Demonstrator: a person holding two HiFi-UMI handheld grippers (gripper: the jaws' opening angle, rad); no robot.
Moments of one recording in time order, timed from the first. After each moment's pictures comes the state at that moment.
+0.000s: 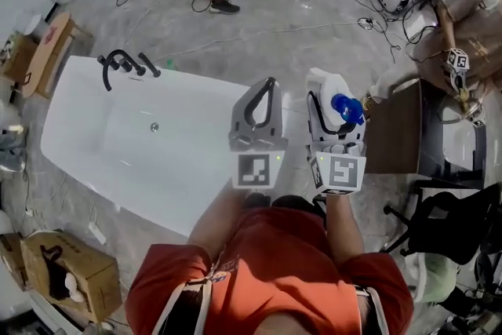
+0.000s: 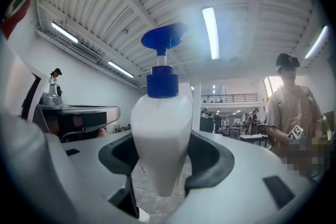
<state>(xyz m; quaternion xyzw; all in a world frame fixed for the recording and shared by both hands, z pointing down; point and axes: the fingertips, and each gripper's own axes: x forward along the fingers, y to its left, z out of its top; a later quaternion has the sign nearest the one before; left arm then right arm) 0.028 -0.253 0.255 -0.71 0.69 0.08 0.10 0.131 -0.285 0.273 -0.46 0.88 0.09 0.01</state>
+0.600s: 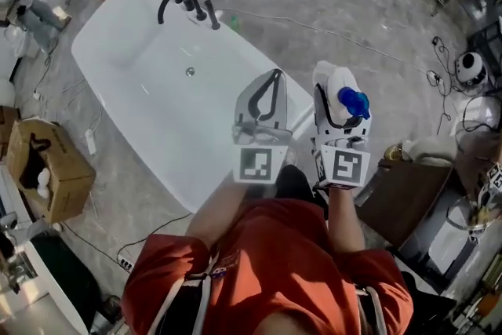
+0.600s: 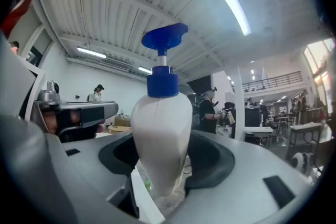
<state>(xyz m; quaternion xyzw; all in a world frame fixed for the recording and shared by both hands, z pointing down) -0.089 -0.273 0.289 -0.55 0.83 0.06 0.09 -0.009 -0.350 0.315 -0.26 0.96 0.06 0.00</state>
